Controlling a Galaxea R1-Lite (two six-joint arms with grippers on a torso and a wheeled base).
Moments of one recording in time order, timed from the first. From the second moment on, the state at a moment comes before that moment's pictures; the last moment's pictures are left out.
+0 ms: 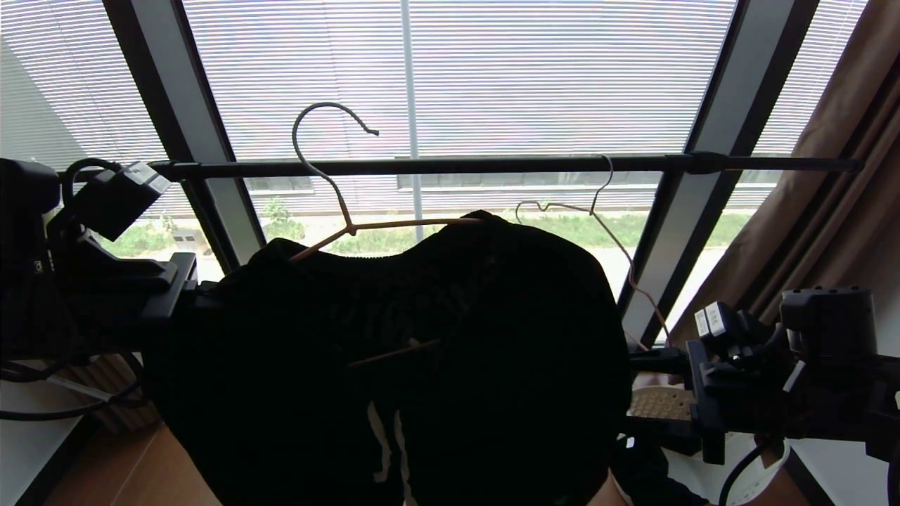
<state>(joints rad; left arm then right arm) -0.06 1.43 -0.87 -0.05 -1.02 0.38 0.18 1.66 -0.48 -0.55 0.86 -0.47</state>
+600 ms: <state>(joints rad) -0.01 1.39 -0.83 -0.05 -0.84 0.32 0.19 1.51 -0.51 -0.56 0.74 -0.29</state>
